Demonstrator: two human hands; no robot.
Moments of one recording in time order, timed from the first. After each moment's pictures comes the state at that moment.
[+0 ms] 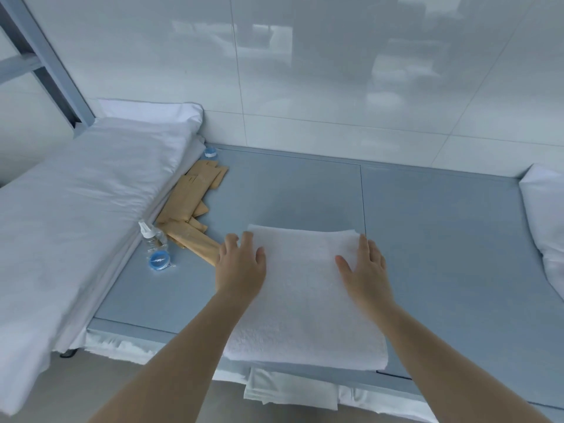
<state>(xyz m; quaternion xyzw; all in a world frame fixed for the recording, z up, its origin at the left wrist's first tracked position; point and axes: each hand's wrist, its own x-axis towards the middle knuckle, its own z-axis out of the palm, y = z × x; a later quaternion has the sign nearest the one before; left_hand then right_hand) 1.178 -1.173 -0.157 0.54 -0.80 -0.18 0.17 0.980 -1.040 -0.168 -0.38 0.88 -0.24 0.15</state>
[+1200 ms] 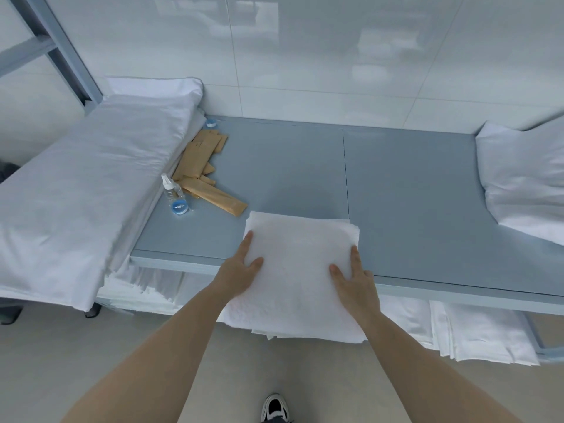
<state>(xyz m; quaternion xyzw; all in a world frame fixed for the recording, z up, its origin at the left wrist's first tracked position) 1.283 -1.062 -0.163 0.51 -0.74 -0.44 0.03 1.093 -0.889 -0.176 -0.22 0.88 -0.30 0.29</state>
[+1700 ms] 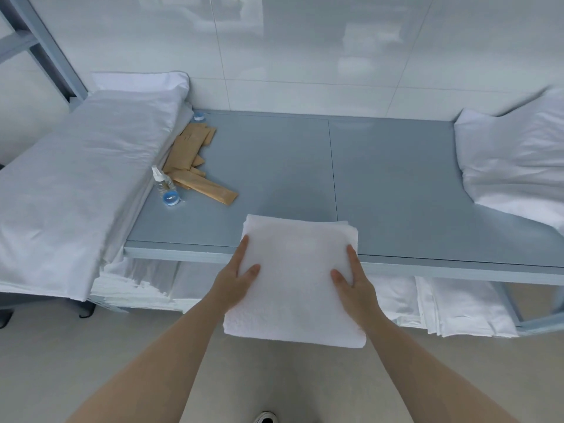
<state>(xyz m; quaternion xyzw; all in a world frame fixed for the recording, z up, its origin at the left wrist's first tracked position) 1.309 -1.014 -0.167 0.47 -0.71 -0.52 0.09 1.112 -0.834 -0.171 -0.22 0.83 -0.42 0.31</state>
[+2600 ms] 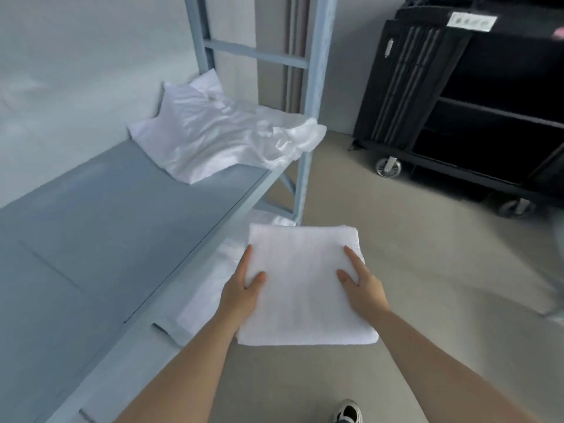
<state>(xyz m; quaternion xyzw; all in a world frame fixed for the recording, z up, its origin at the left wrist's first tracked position) 1.096 -0.744 -0.136 0.02 -0.83 -0.53 -0.14 1.150 -0.485 -0.124 0.22 0.85 -0.47 0.04</state>
